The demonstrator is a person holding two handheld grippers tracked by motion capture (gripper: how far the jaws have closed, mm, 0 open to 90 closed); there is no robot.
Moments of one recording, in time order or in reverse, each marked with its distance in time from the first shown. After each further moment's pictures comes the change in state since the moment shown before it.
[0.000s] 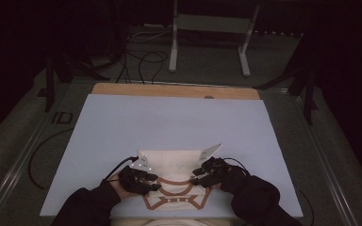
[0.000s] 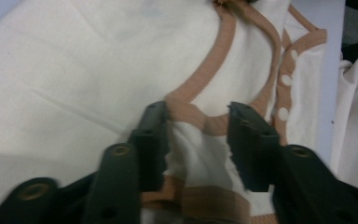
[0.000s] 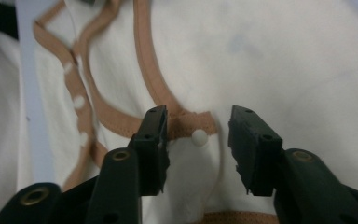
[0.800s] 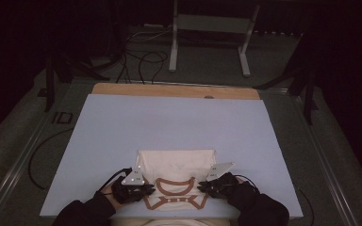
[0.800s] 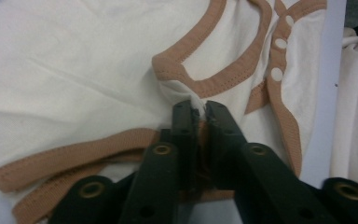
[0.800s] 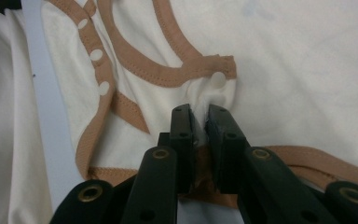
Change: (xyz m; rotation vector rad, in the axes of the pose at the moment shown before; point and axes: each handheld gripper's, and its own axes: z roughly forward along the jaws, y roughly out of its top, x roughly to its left) left arm -0.021 -0.032 -0.007 -0.058 0.062 0.078; right arm 0.033 -0.040 -0.012 -0.088 -0.106 -0.019
